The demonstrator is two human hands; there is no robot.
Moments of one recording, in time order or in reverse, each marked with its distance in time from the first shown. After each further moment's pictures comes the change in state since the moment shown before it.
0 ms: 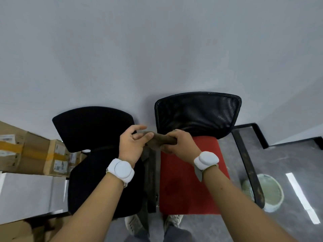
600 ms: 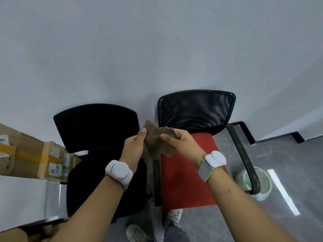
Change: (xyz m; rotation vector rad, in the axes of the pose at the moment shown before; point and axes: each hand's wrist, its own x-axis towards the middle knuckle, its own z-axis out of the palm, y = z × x) left_hand -0.020 -0.024 -0.055 -0.120 -0.100 -0.272; right_hand -0.042 -0.069 0.038 0.565 -0.018 0.215
